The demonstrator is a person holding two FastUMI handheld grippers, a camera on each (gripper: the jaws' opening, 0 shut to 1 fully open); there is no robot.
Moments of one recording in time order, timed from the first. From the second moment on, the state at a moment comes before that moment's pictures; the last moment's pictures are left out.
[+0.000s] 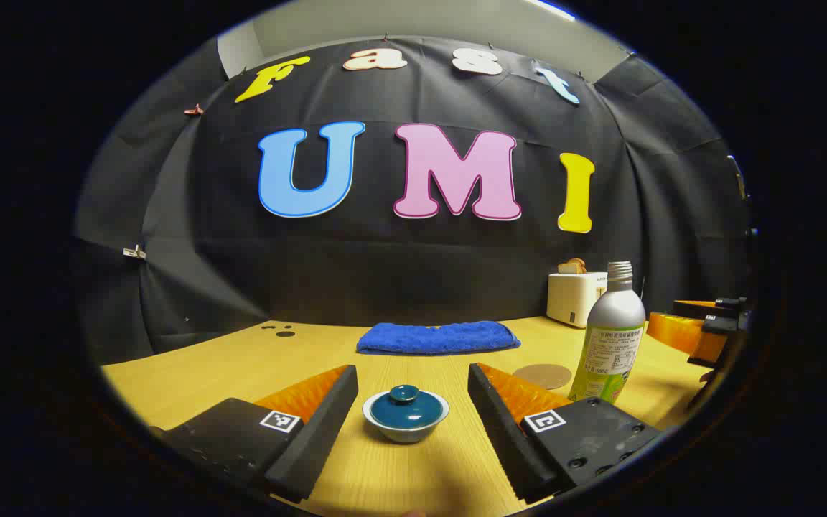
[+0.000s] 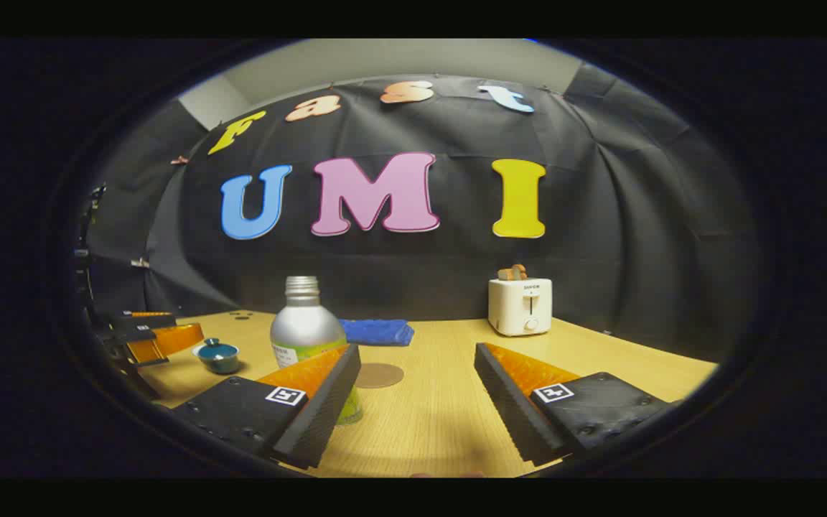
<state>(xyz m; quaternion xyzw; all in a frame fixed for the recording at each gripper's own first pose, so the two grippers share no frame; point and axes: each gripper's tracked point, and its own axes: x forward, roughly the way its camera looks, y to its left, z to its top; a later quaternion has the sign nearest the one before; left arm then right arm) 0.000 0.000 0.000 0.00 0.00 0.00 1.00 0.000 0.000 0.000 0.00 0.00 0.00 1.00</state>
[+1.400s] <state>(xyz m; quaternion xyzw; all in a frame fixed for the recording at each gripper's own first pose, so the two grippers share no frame) 0.007 -0.001 -0.009 0.00 0.01 0.00 1.00 -0.001 0.000 -0.014 0.00 0.03 -0.01 1.00</state>
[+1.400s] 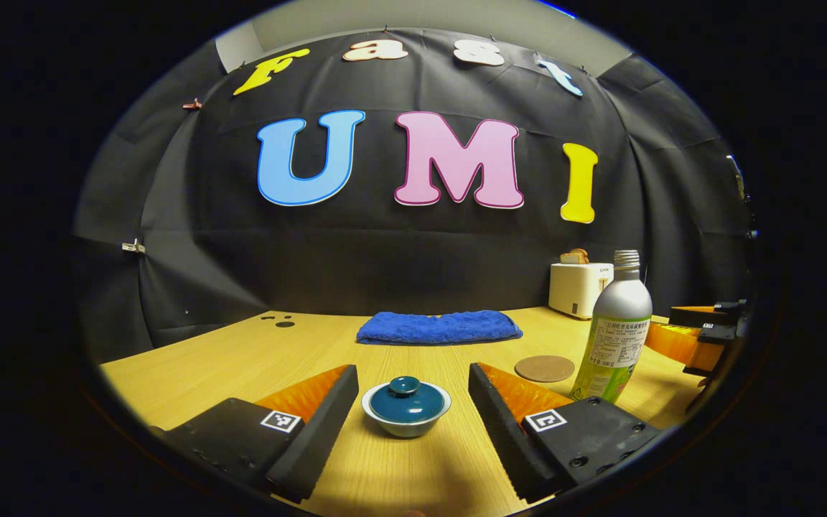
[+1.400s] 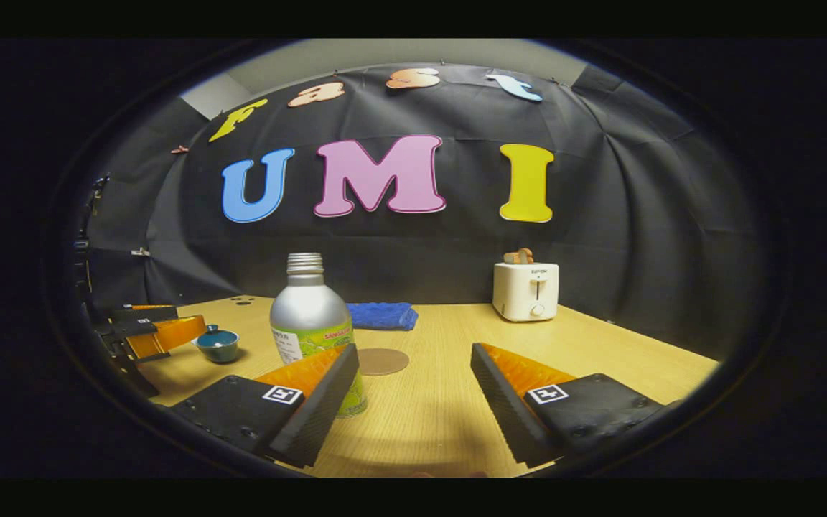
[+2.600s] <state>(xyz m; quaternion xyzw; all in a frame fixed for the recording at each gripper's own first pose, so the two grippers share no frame) 0.052 0.006 -0.029 0.00 0.08 -0.02 1.00 -0.031 -0.015 0.006 0.02 0.02 0.00 1.00</state>
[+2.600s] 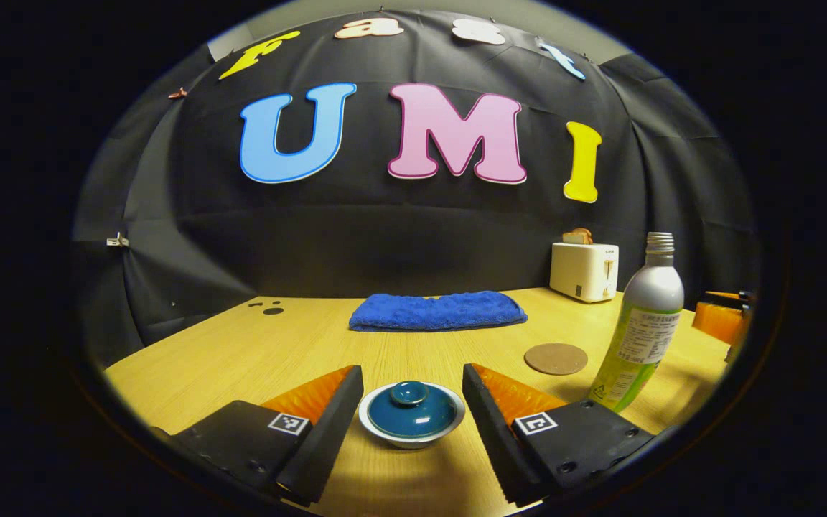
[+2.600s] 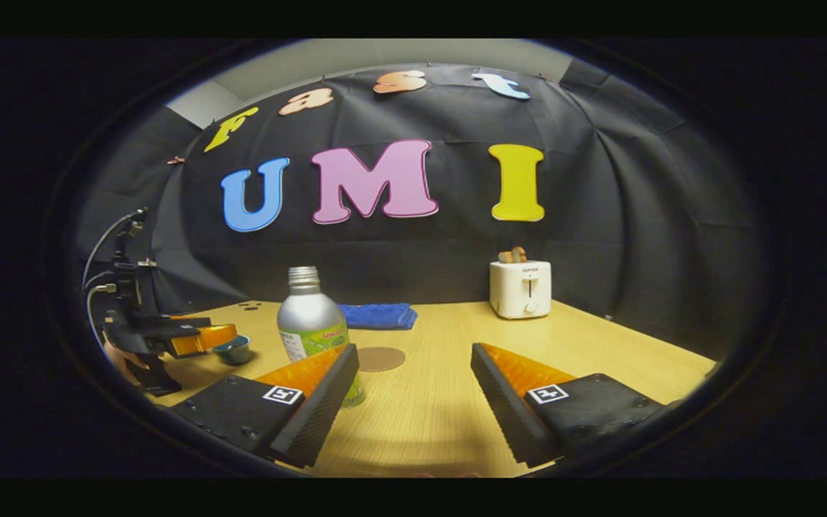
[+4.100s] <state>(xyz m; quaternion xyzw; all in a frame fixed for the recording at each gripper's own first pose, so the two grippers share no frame) 0.040 0.030 0.017 0.03 0.03 0.02 1.00 -0.027 0.072 -0.012 0.00 0.06 0.11 0.99</state>
